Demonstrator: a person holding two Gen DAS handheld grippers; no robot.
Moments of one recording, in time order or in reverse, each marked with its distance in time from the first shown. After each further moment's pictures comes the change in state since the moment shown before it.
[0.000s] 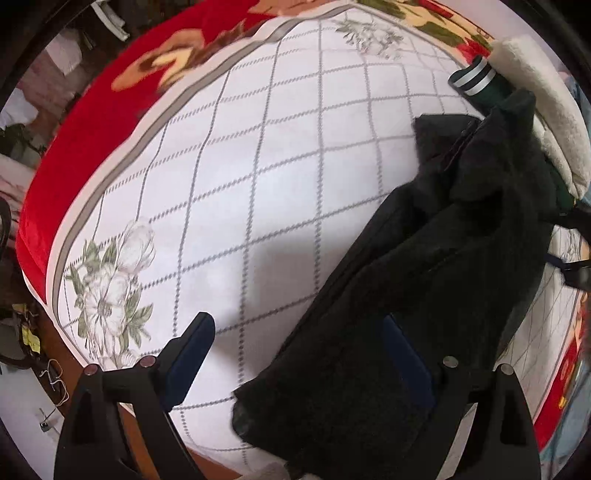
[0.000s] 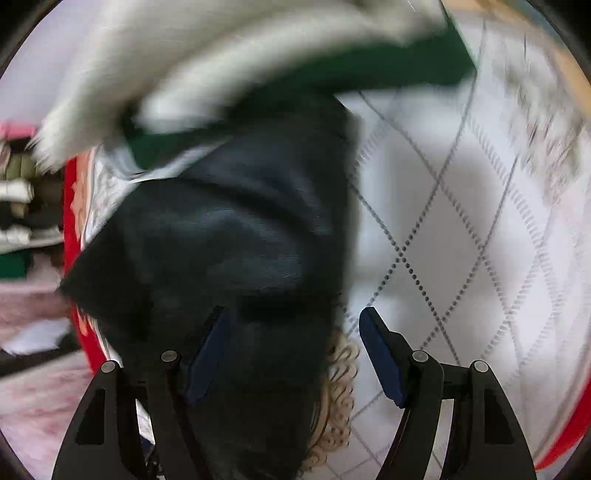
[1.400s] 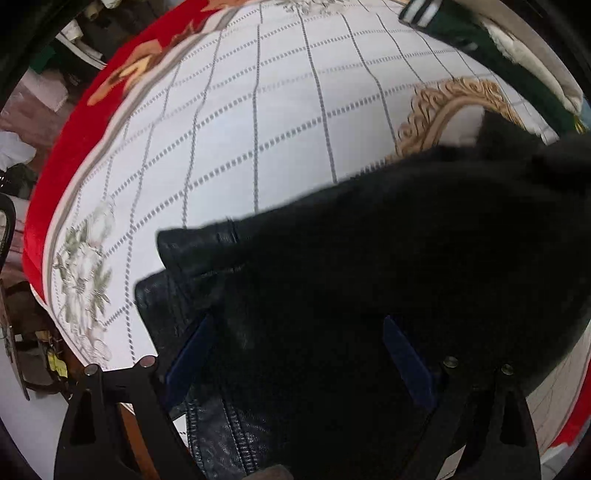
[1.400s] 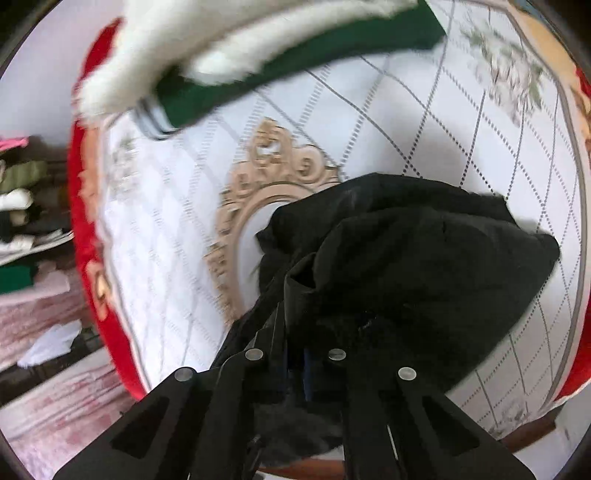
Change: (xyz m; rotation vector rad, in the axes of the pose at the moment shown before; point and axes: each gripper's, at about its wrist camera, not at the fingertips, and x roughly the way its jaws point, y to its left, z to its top) left arm 0.041 -0.037 -0.057 0.164 0.008 0.113; right arm -0.101 0.070 -0.092 0.011 0.006 -0.130
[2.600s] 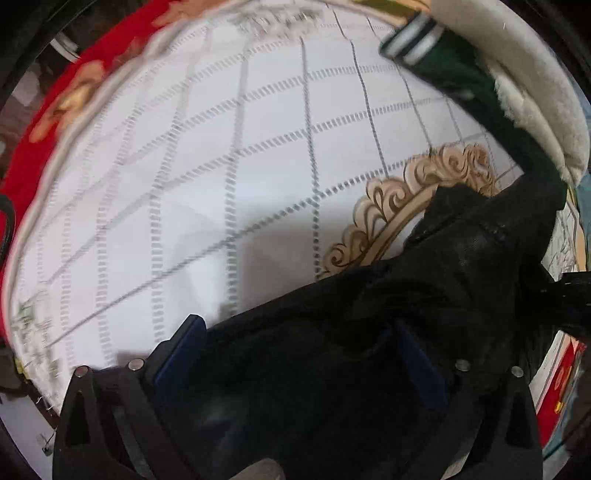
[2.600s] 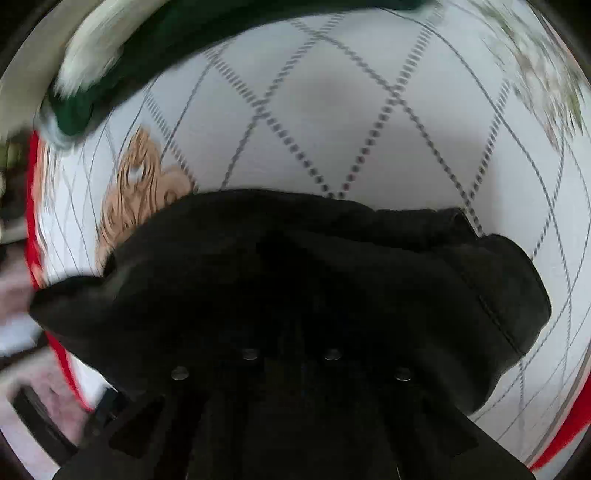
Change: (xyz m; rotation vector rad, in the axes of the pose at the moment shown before) left arm -0.007 -0.015 0.115 -0.082 -0.012 -0.136; right arm 0.093 -0.091 0.078 0.004 0.034 -0.093
